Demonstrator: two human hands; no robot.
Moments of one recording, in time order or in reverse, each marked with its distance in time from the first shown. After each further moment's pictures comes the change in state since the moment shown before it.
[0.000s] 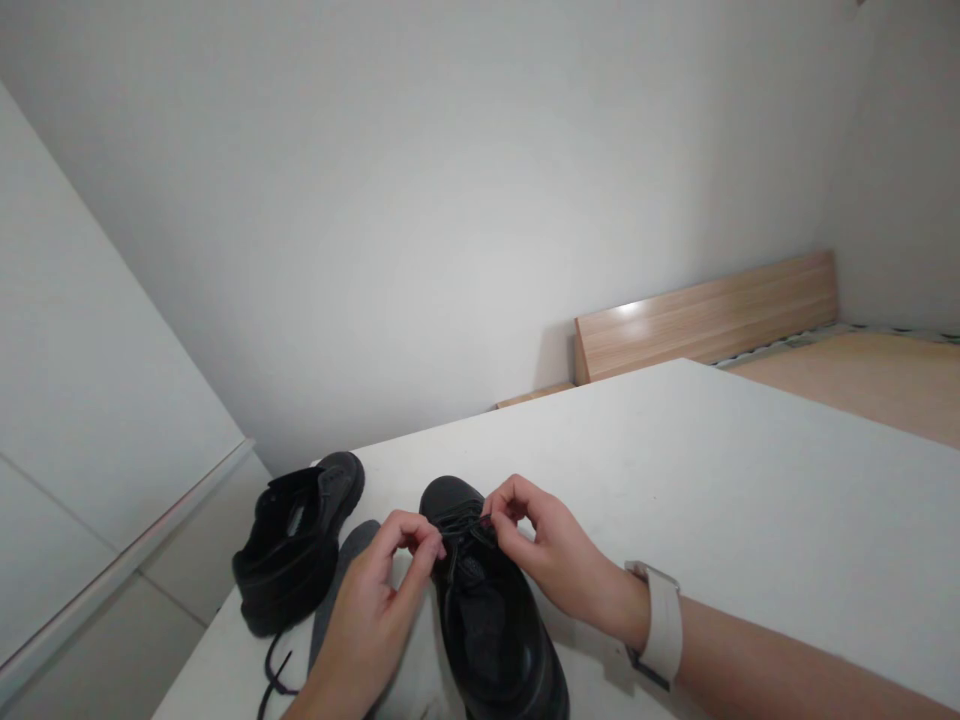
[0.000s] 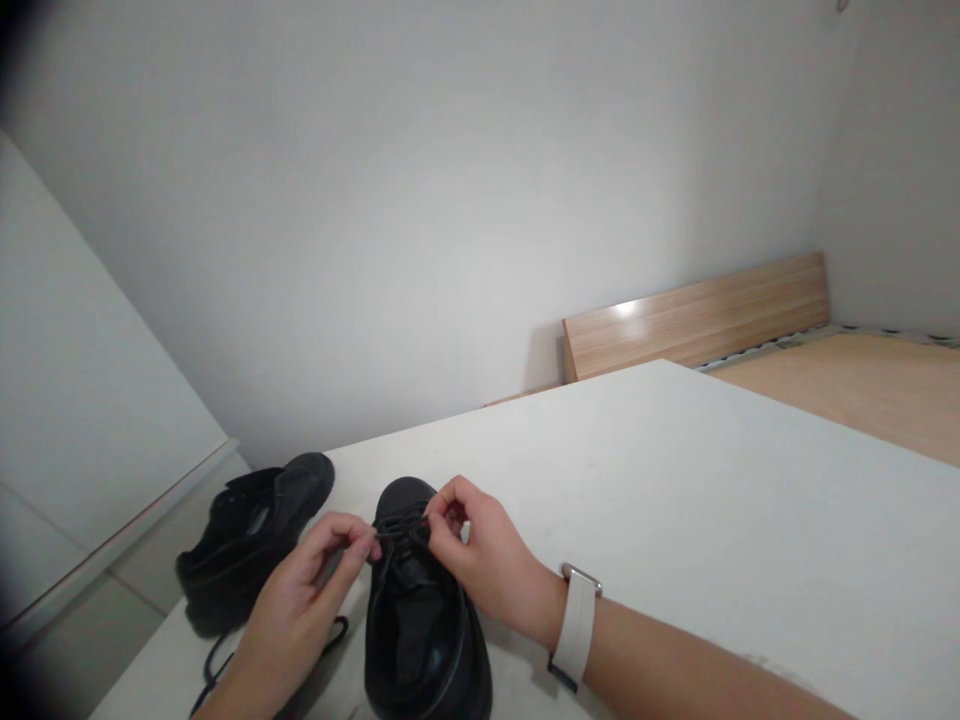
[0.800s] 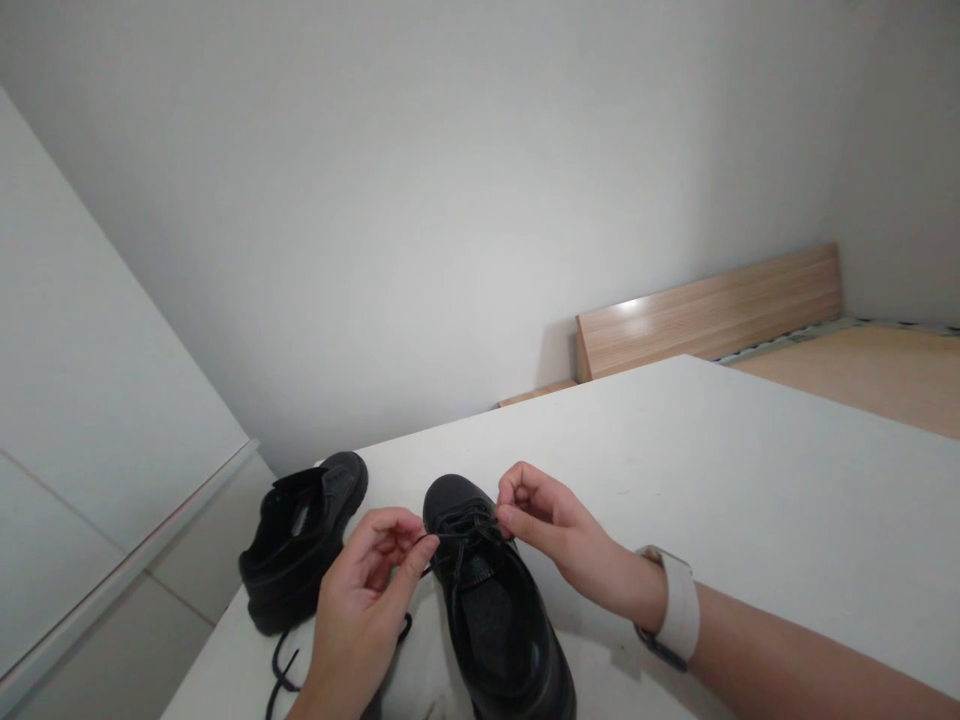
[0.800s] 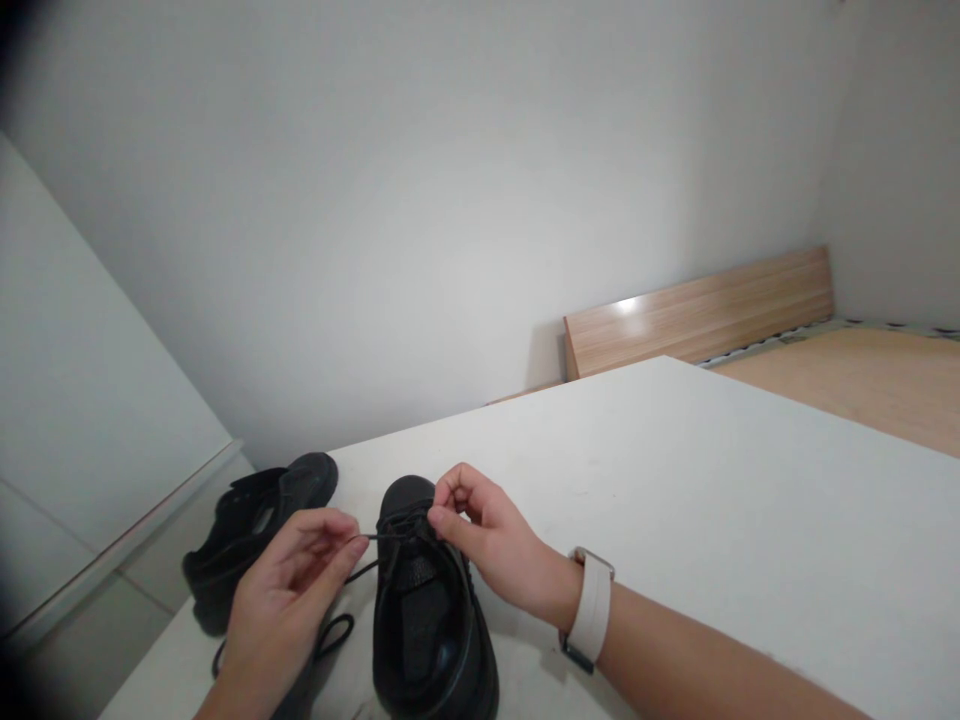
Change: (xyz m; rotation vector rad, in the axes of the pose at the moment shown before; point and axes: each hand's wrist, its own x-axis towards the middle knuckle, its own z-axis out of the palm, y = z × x) left_hand -0.003 -0.004 -0.001 -0.202 0.258 0.016; right_hand 0.002 0.001 -0.009 0.464 -0.146 0.071
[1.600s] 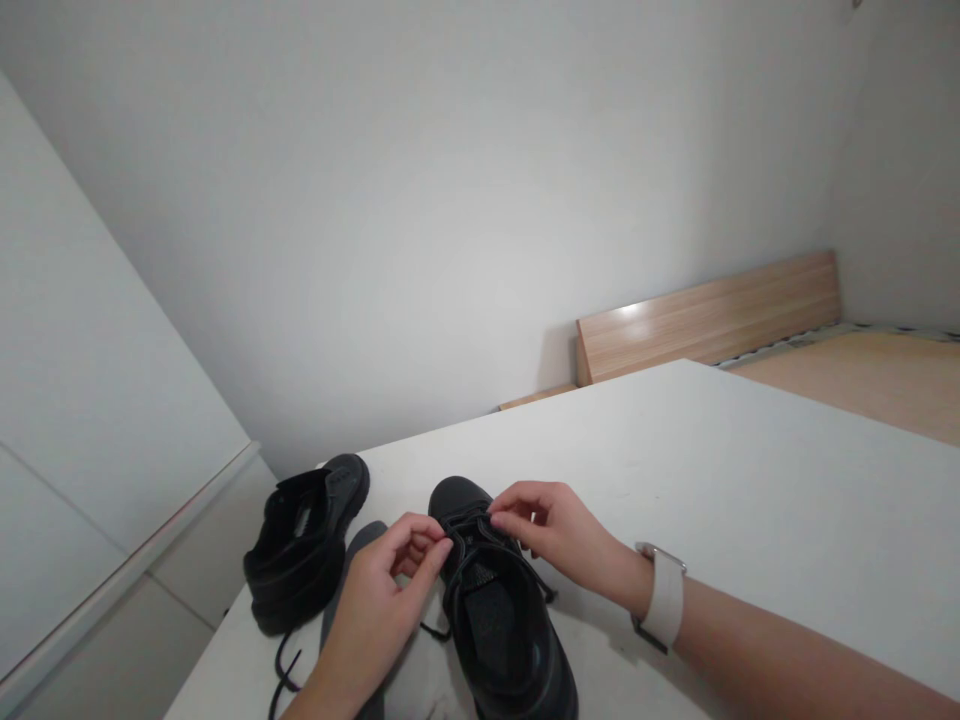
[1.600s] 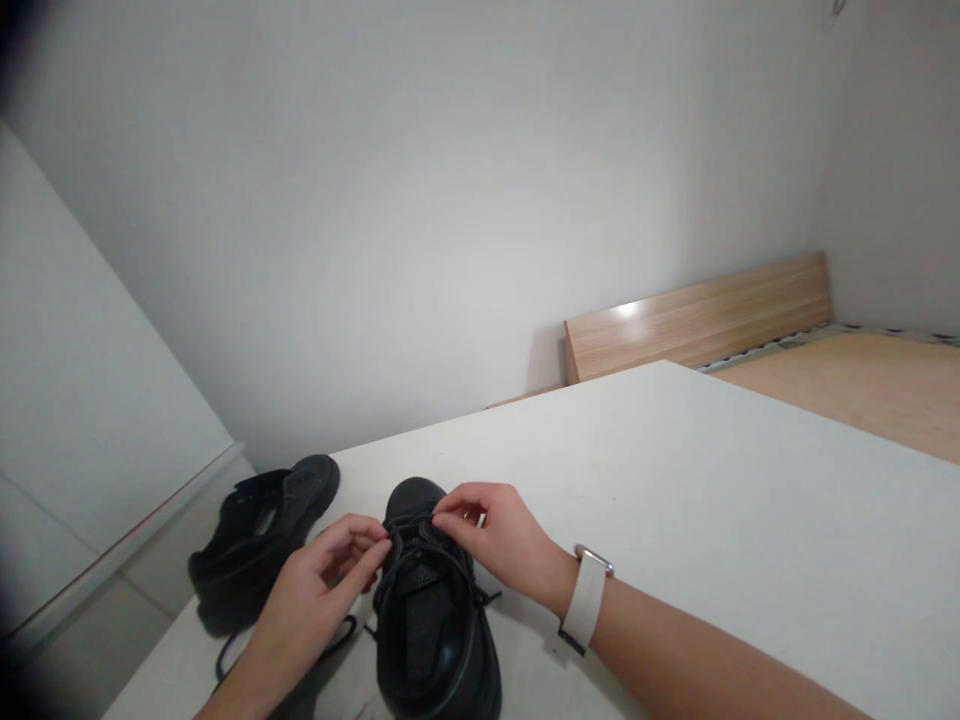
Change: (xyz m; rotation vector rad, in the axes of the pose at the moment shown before) left_hand 0.008 -0.006 -0.001 0.178 -0.275 -0.127; right_hand 0.009 0.012 -0.011 -0.476 0.099 0.068
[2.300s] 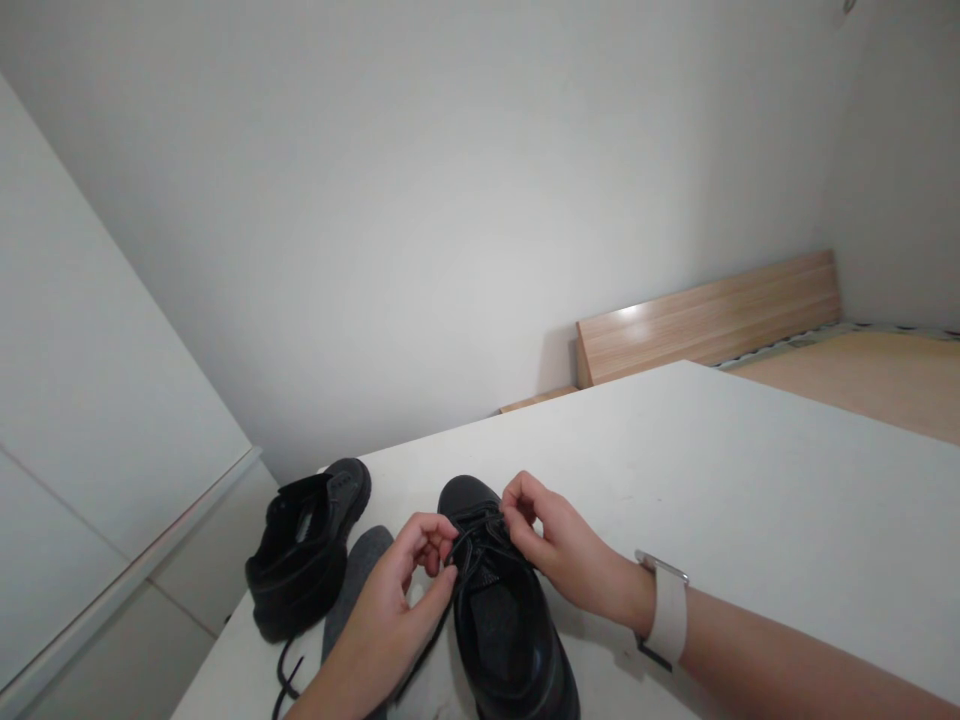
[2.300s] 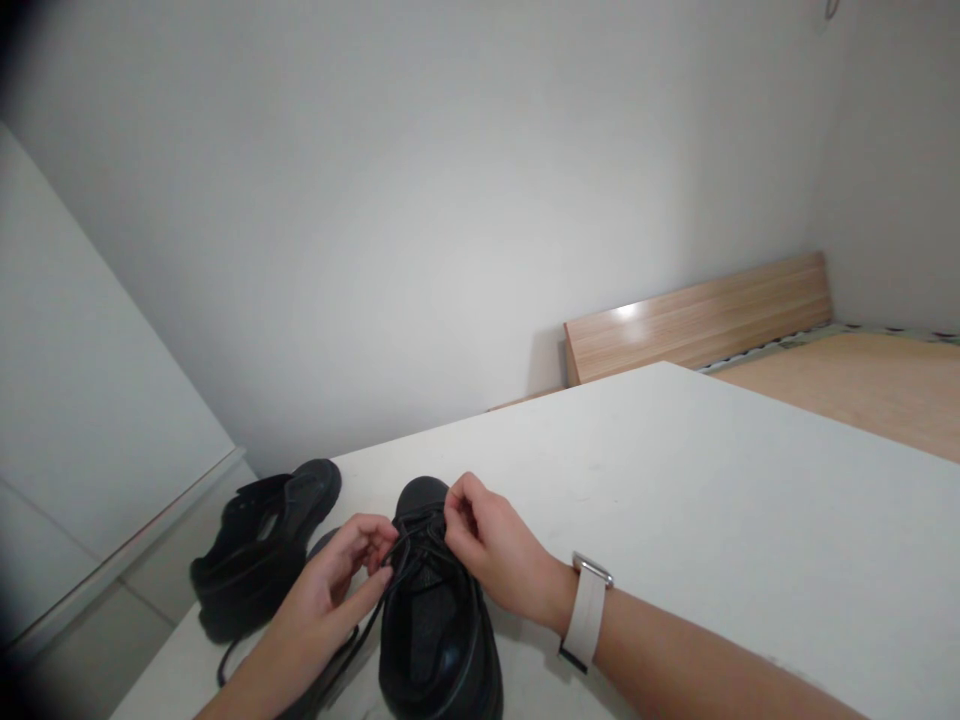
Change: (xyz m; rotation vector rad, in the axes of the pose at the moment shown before) left_hand -0.003 0.014 -0.001 -0.111 -0.127 0.046; right_hand -0.008 -0.006 0.005 -0.091 0.011 -0.130
